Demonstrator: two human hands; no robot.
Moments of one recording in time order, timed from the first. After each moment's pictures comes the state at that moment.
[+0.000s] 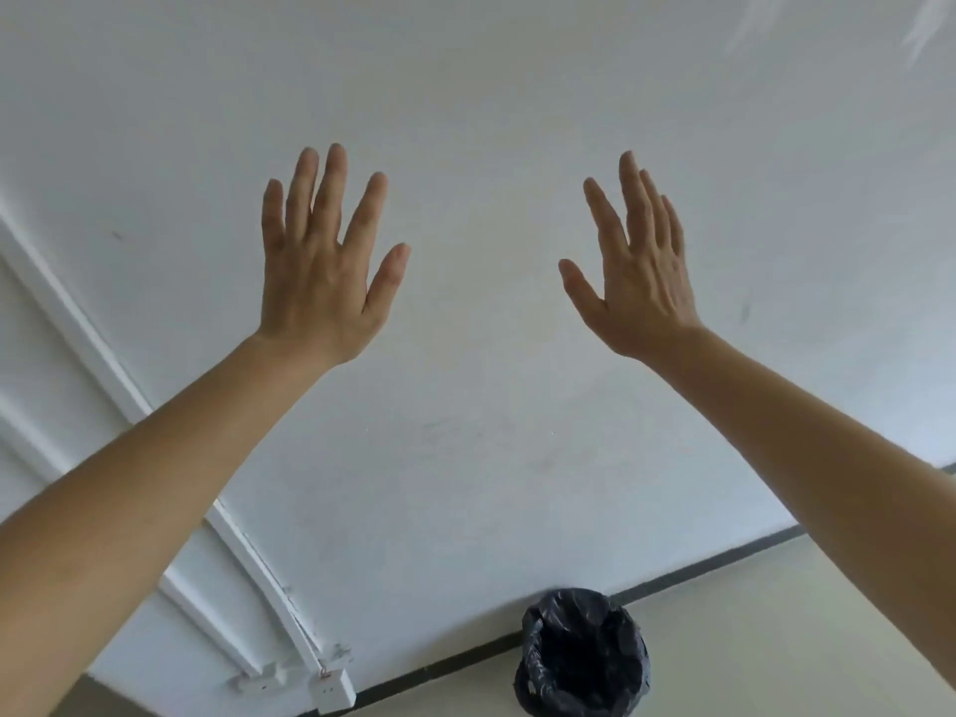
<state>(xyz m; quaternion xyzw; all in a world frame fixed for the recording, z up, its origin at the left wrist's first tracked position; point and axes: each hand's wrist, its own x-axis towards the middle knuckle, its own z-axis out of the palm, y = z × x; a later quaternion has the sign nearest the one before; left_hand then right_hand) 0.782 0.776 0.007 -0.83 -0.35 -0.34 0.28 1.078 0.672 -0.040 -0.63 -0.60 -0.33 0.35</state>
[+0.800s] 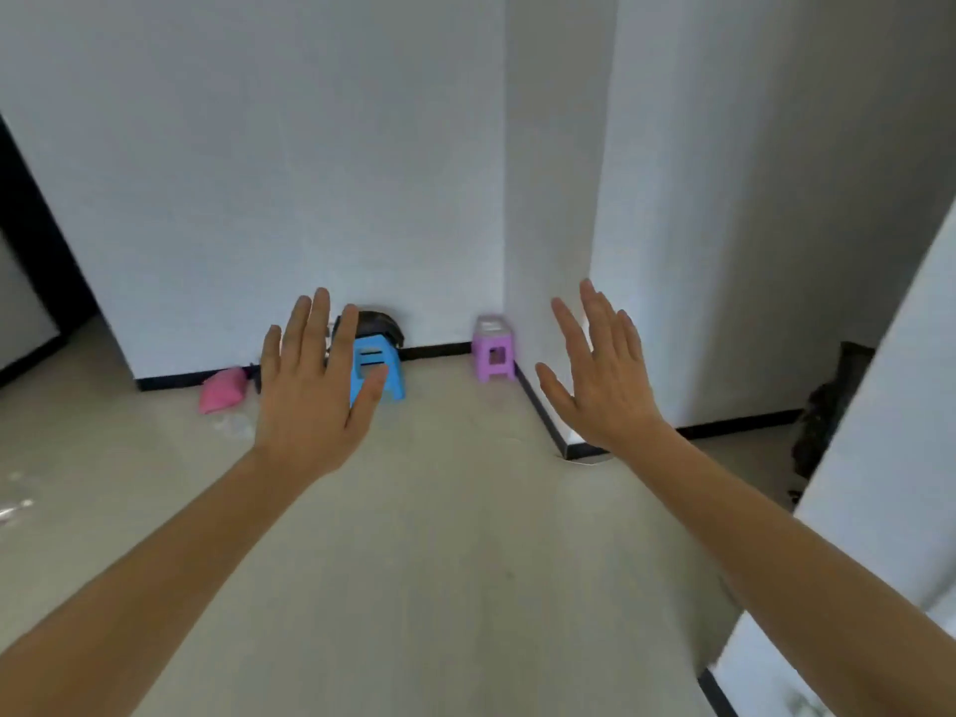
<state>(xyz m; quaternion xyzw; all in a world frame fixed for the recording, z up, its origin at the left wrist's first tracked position) 0.191 0.178 -0.049 -0.27 -0.87 -0.11 0.39 0.264 0.497 -0.063 0.02 -0.92 -0.01 0.40</state>
